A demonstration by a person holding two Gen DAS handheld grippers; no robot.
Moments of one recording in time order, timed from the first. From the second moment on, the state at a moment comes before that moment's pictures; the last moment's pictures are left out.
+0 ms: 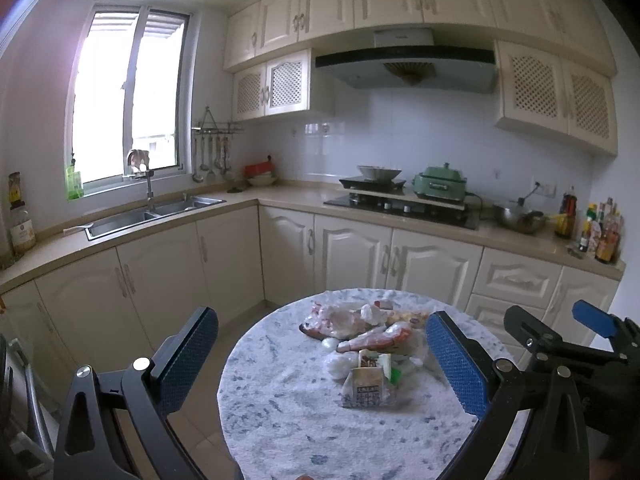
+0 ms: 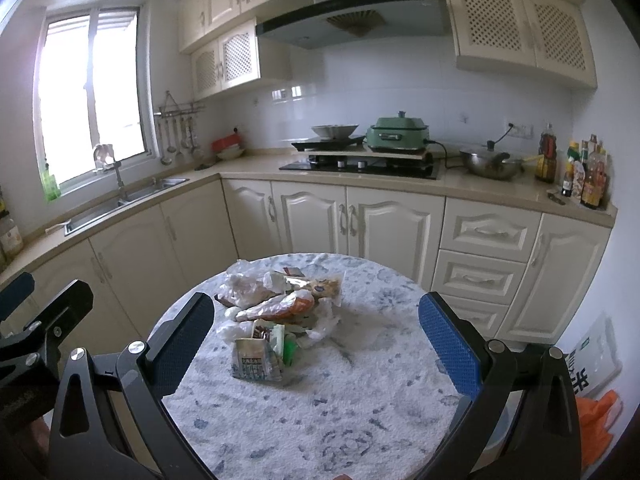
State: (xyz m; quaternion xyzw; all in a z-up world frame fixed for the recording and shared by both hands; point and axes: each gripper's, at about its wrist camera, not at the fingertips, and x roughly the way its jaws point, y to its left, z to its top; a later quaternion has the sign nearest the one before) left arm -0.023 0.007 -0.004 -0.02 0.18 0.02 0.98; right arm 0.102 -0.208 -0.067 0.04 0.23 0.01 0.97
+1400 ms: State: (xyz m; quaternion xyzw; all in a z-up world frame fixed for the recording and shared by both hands) left arm 0.139 0.043 -0.109 -0.01 0.35 0.05 0.93; right arm 0.241 -0.169 -0.229 0.01 0.44 0.08 0.90
